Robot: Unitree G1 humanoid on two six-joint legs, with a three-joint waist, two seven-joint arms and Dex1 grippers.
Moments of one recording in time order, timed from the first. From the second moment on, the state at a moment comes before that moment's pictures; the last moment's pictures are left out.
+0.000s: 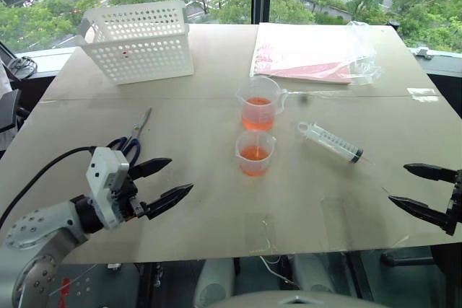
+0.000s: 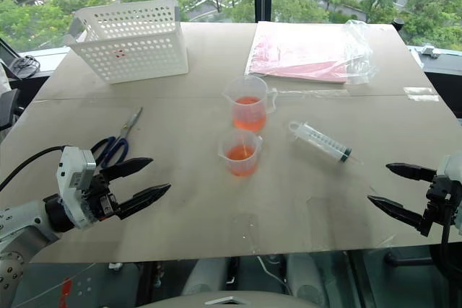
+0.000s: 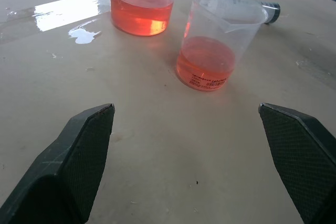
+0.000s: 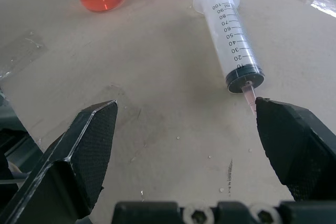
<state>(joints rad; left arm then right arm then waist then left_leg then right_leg) 0.34 0.76 0.50 -0.57 -0.77 0.57 -0.89 0.39 -0.88 -0.64 -0.41 0.64 0.49 1.15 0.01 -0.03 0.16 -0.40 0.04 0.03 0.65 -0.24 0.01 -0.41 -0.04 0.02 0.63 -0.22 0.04</state>
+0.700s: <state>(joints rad) 0.24 0.86 0.48 -0.77 -0.95 0.60 -0.92 -0.96 -0.81 0.39 -0.01 0.47 1.30 0.75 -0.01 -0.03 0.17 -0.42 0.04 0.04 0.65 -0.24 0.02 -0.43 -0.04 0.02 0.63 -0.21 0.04</state>
